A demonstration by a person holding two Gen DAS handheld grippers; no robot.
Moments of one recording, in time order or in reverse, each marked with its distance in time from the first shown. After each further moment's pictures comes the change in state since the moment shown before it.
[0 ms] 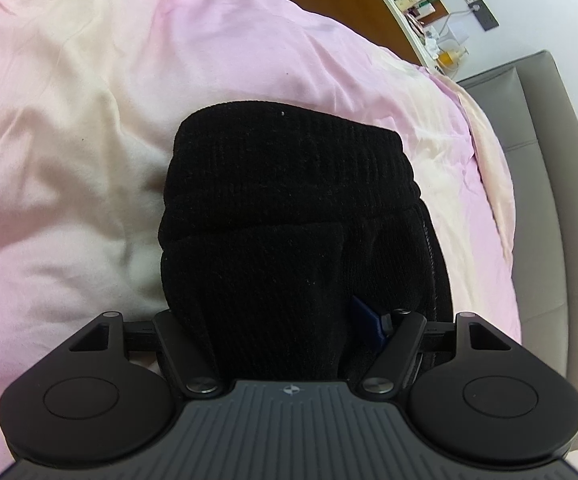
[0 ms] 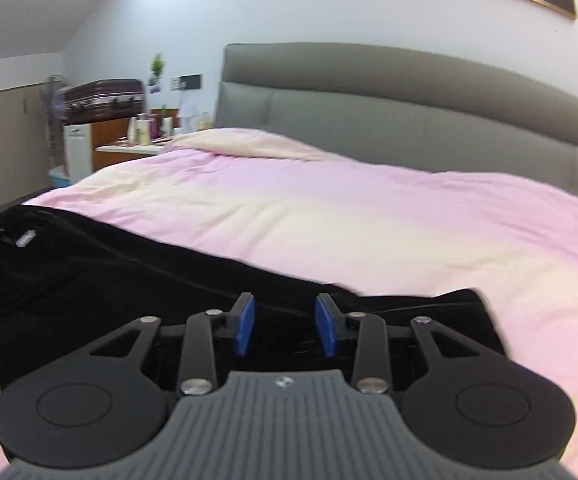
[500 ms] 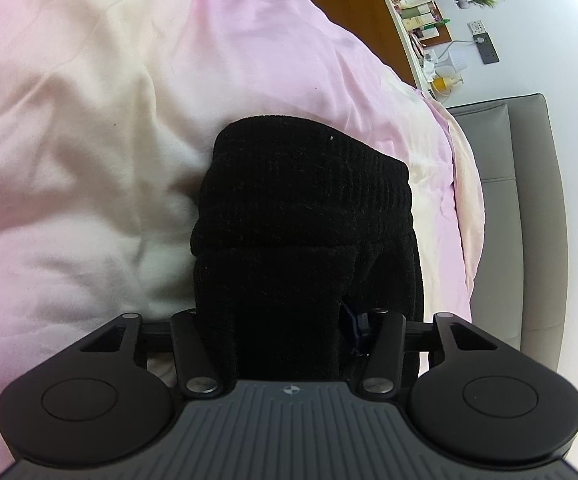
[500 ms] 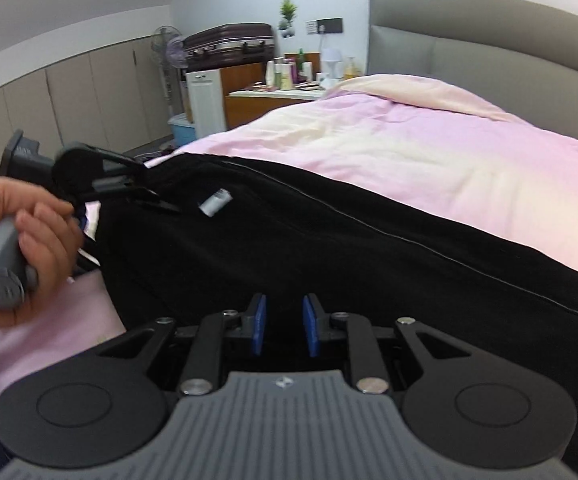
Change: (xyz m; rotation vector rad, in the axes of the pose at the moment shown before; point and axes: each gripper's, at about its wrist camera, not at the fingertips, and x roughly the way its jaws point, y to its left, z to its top) left arm 0.000 0.027 0.009 -0.134 0.018 -0.125; right arm 0.099 0.211 0.018 -0.065 0.163 0.364
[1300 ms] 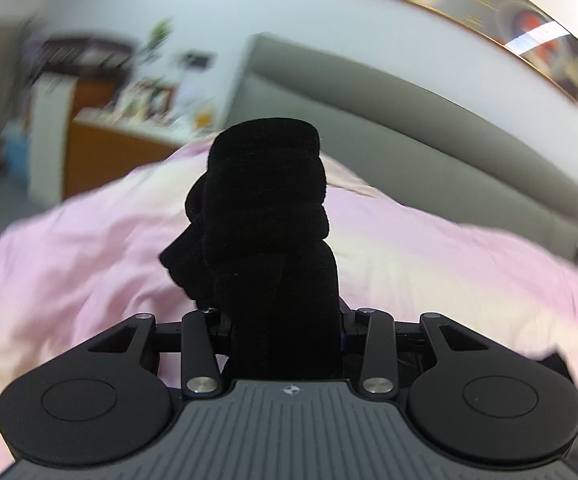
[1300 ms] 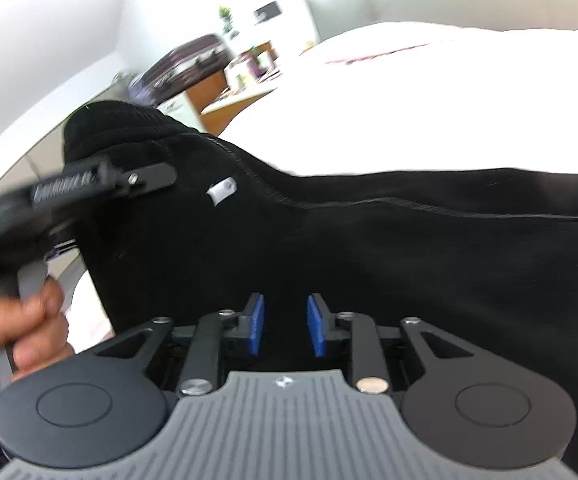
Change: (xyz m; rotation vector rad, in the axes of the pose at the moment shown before) left arm -0.040 -0.120 -0.141 1.167 -0.255 -0.147; right arm -0.016 -0.072 0.006 0.364 0.019 0.067
